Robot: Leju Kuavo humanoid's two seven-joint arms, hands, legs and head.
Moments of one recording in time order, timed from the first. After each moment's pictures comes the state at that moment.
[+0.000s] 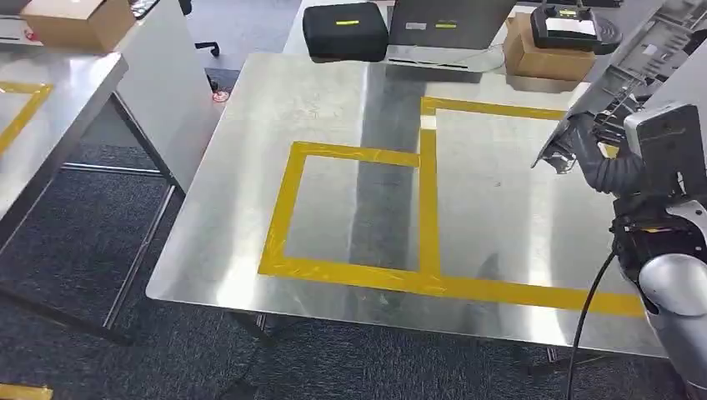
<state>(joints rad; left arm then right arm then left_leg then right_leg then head) -0.13 -0.04 -1.05 -0.23 0.86 0.19 -0.07 -0.35 -0.77 0.25 -1.87 -0.10 -0.32 0.32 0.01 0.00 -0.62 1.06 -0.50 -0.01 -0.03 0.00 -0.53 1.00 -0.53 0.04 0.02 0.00</state>
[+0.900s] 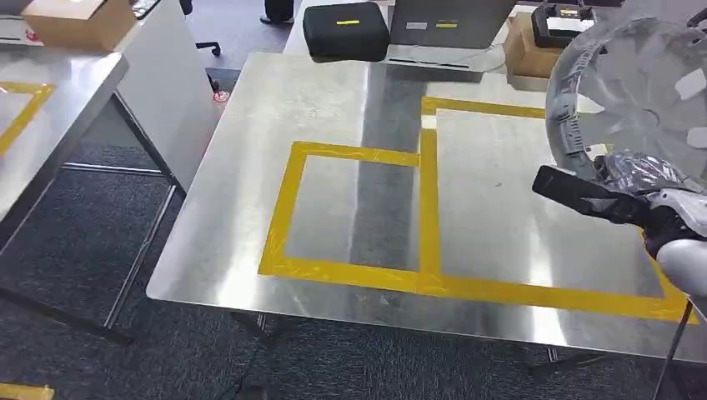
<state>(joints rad) -0.13 -0.05 -1.08 -0.23 0.84 0.17 -0.04 -0.40 -0.98 0.32 -1.69 0.47 0.50 0.70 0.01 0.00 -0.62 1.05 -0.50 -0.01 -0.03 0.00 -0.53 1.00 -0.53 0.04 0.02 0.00</state>
